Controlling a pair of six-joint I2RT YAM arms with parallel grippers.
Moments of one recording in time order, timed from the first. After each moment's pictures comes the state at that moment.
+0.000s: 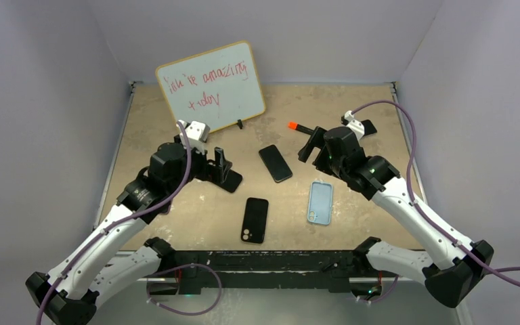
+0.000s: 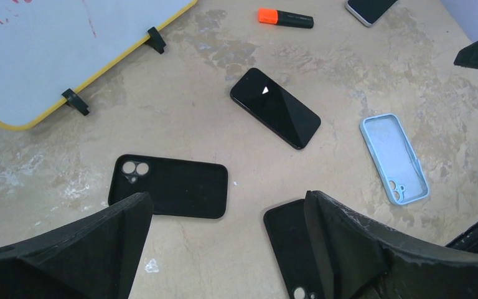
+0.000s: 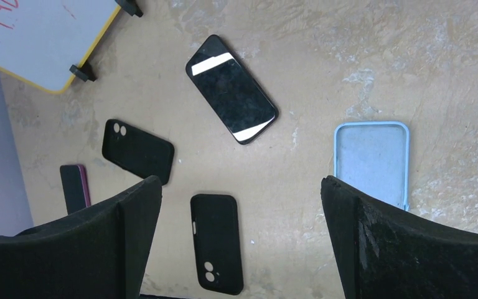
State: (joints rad) left arm -0.59 0.83 0.85 -0.41 -0.06 -0.24; right arm 0.62 1.07 1.07 -0.73 0.31 0.89
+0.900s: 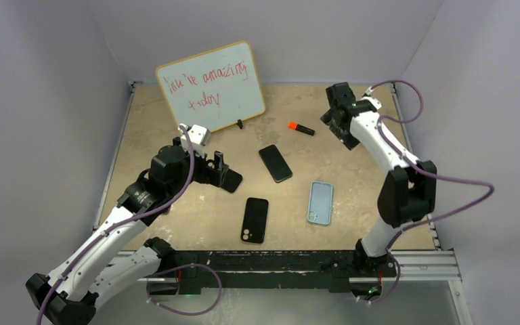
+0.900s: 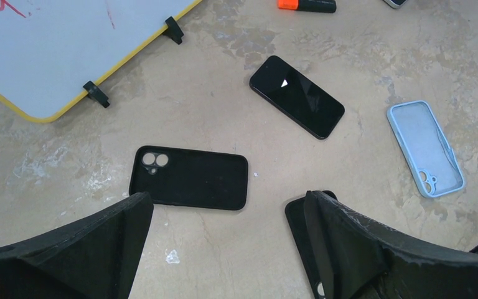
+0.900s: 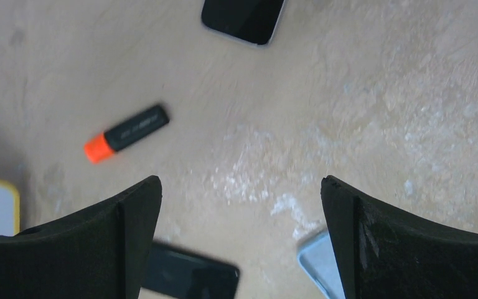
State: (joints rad) left arm -0.59 0.81 0.81 -0.42 -0.10 -0.18; right arm 0.29 1.64 1.44 -0.88 0.50 1.08
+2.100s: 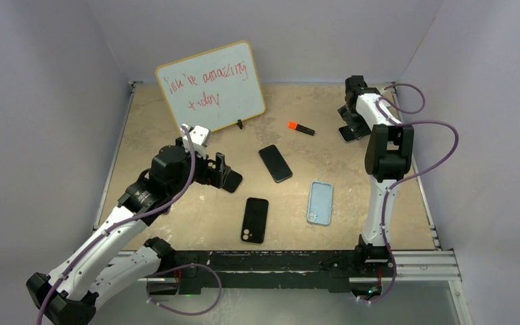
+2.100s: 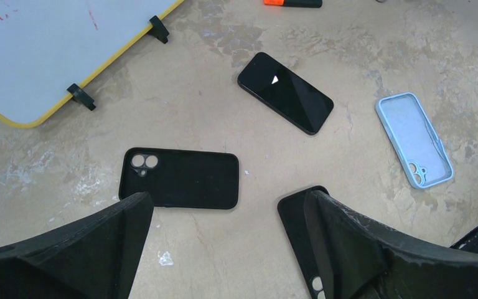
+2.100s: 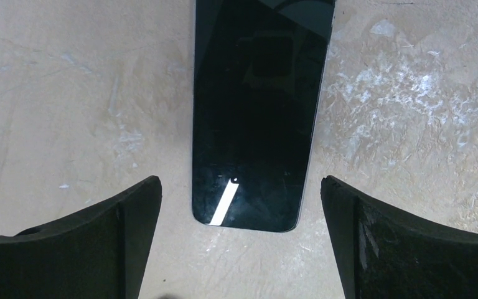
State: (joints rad) left arm -0.59 0.81 0.81 -0.41 -0.06 -0.17; right arm 0.01 2.25 1.90 -0.87 0.45 1.10
